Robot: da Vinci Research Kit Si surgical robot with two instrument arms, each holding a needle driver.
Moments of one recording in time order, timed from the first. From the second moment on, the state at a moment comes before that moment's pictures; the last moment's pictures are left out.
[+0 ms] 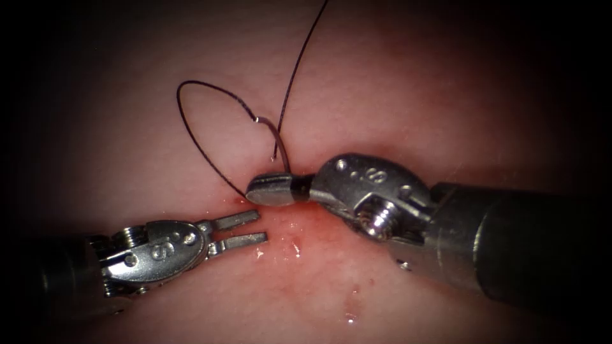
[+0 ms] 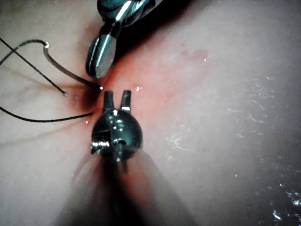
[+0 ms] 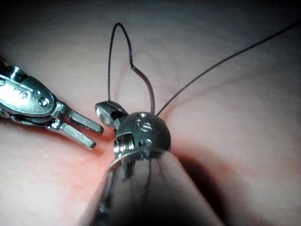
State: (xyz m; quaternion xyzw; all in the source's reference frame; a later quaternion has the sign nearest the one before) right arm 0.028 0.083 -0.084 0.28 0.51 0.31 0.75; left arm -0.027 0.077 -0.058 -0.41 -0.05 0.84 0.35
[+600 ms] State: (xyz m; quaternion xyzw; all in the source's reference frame) right arm 0.028 0.084 -0.085 0.28 0.51 0.31 0.75; left arm -0.027 0.077 -0.058 -0.41 -0.05 0.84 0.35
